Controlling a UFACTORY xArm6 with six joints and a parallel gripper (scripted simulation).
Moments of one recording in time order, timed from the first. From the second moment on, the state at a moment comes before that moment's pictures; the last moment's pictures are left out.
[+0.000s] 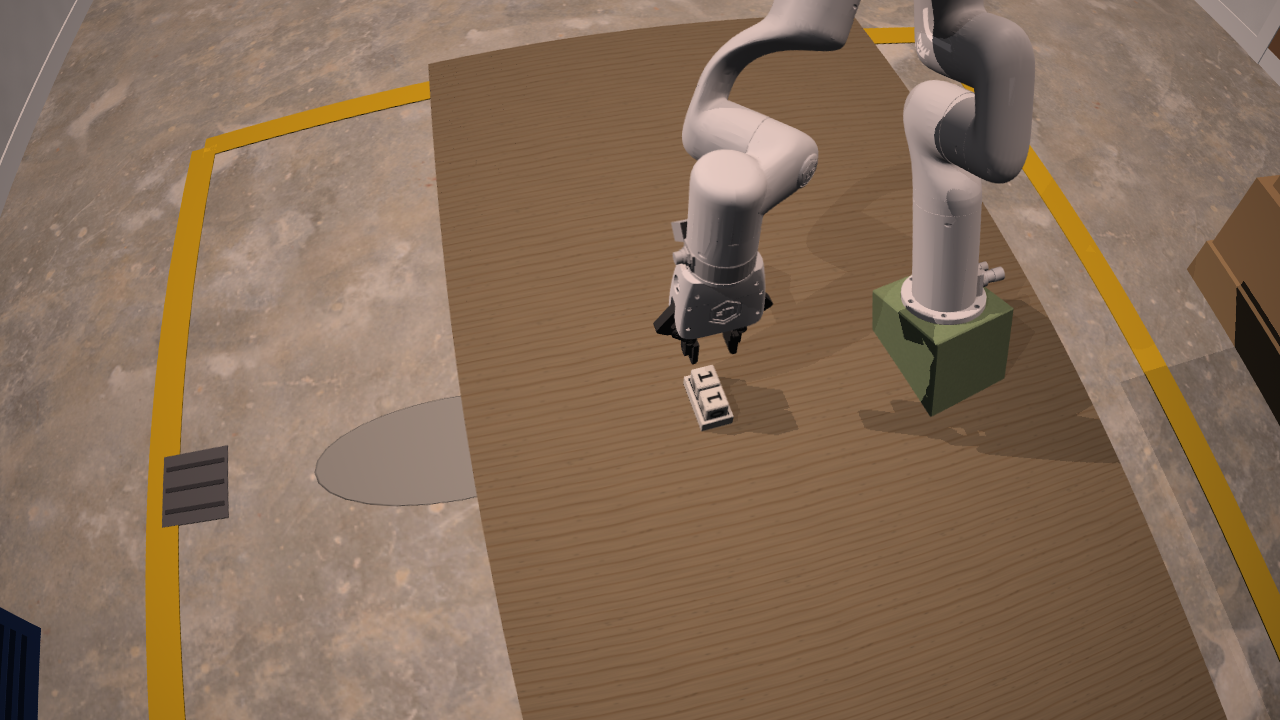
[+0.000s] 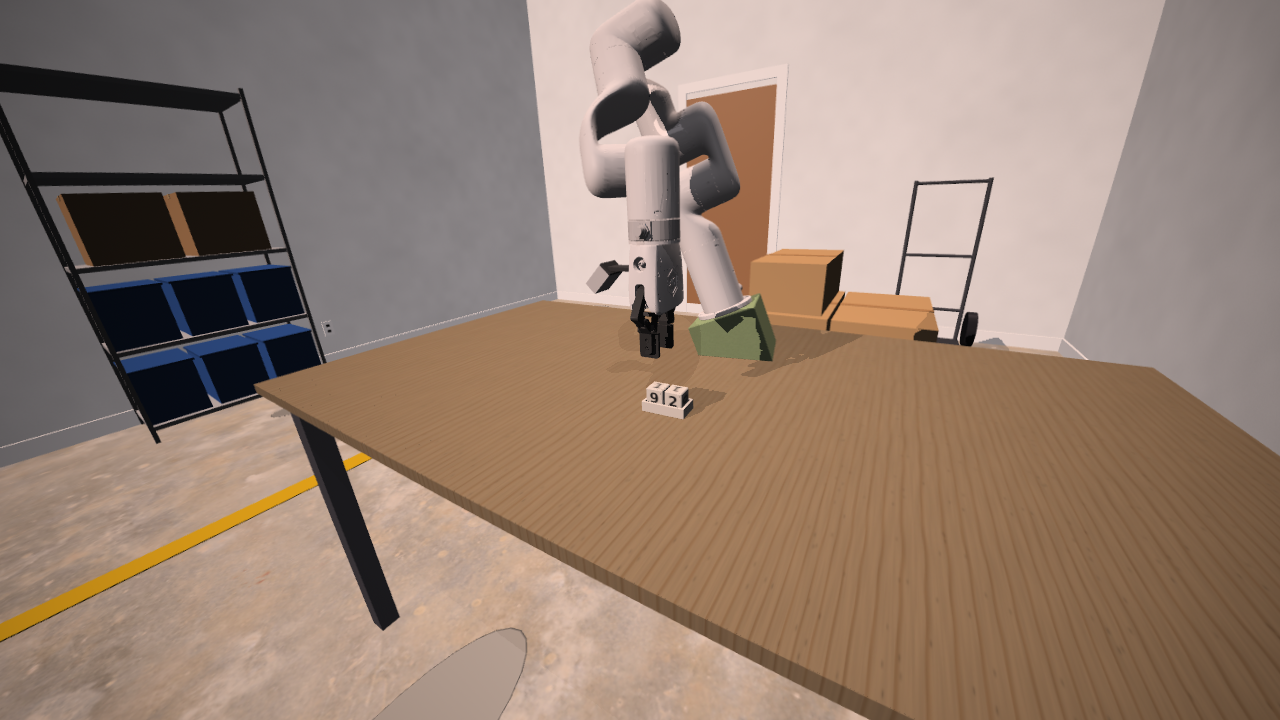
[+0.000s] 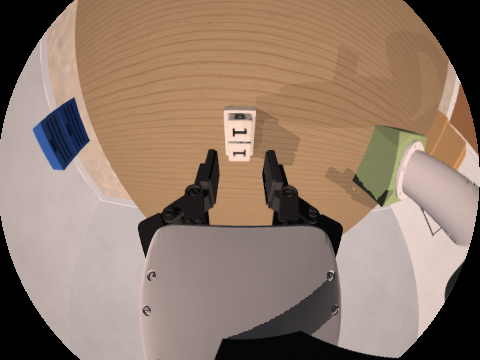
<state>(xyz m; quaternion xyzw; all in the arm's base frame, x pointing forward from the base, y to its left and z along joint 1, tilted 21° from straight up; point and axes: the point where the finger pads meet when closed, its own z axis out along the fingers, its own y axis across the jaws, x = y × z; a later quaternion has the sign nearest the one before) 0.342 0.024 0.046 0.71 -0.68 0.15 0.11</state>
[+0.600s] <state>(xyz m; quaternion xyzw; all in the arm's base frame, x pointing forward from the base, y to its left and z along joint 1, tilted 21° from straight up) 0.342 0.023 0.044 0.71 -0.68 0.15 0.11</state>
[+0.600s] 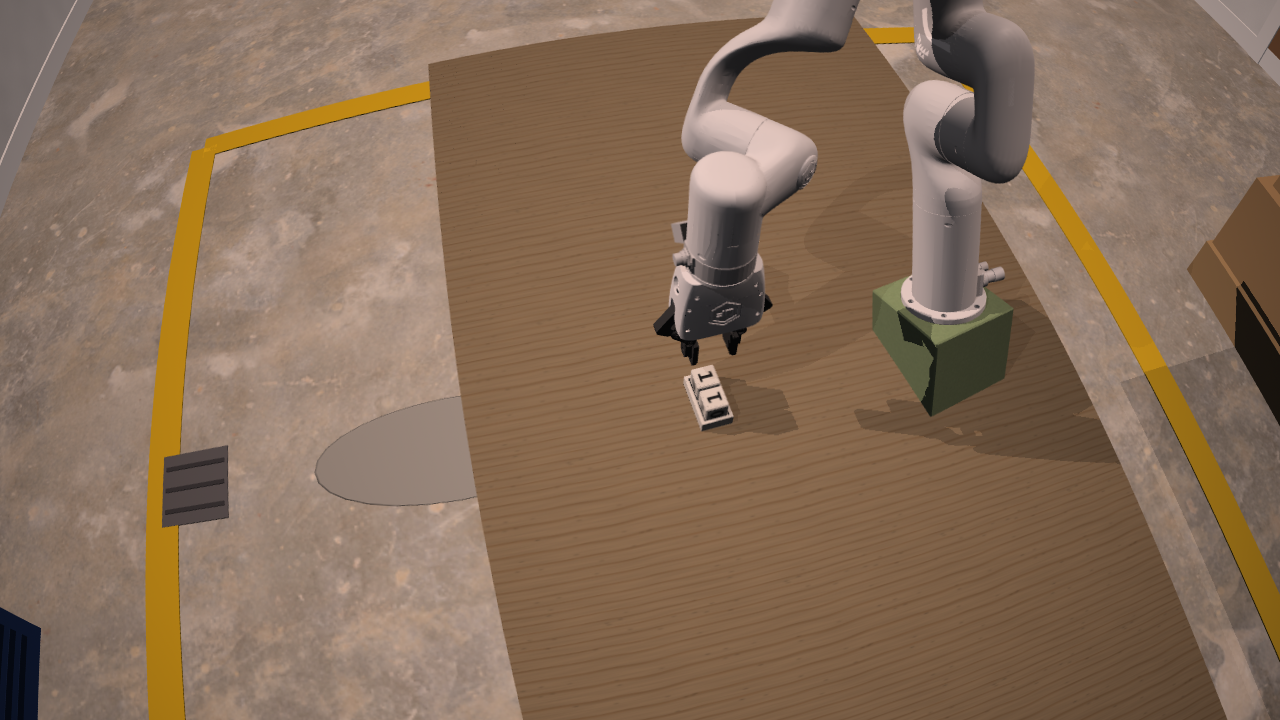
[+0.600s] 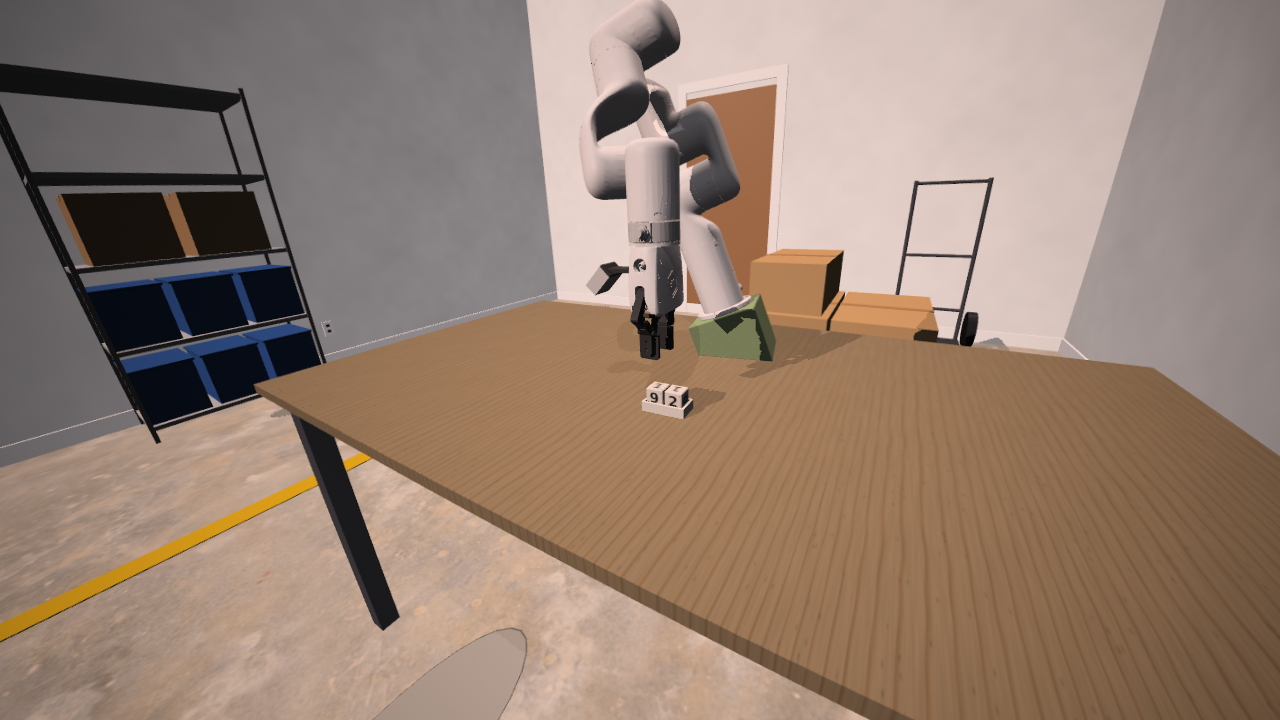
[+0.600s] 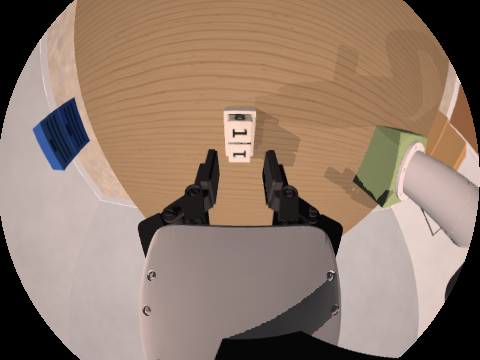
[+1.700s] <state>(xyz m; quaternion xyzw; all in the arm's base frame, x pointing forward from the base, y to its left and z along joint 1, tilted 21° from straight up) 0.345 0.009 0.008 0.71 -0.68 0.15 0.11</state>
